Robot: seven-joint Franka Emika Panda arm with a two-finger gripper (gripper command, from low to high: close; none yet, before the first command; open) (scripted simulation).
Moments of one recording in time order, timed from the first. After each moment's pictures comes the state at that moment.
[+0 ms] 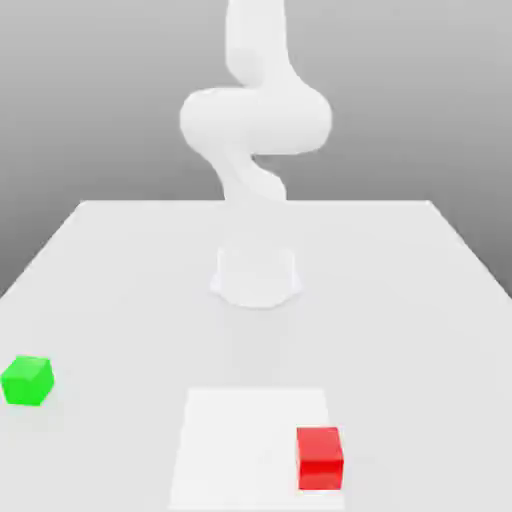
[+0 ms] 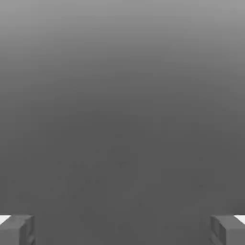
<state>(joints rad) -0.01 -0.71 0.02 -2.32 -0.01 2.34 0.82</state>
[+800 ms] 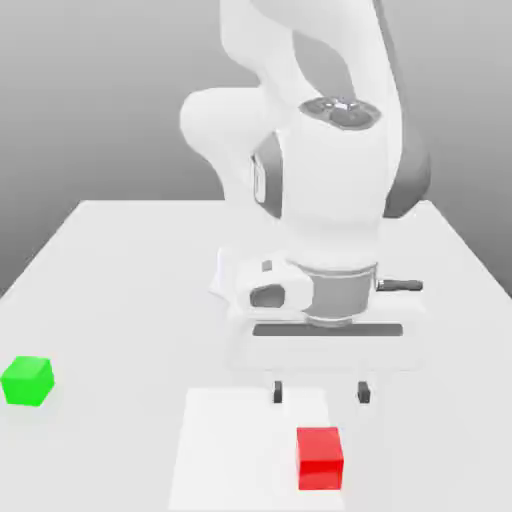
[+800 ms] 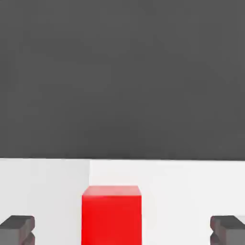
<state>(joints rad) 0.02 0.17 0.13 -2.54 -0.06 2.72 0.98</state>
